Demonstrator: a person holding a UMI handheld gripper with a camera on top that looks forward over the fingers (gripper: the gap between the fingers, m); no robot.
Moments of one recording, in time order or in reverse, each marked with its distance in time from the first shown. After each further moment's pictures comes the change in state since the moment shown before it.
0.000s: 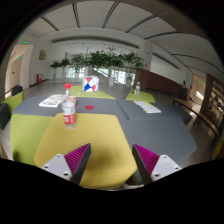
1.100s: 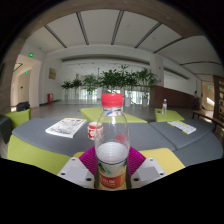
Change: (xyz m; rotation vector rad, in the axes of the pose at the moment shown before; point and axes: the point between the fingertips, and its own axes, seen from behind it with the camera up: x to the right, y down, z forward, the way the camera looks) arm -0.235 -0.124 0.242 0.248 -0.149 0.053
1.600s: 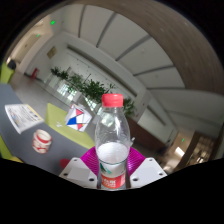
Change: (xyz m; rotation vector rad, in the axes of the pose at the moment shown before) arm 0.134 -0.151 0.099 0.177 0.344 -0.494
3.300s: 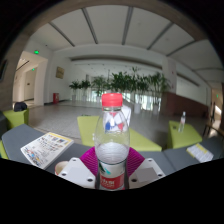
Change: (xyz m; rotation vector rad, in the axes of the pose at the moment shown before) arm -0.200 -0.007 0.162 -0.107 -0.440 0.437
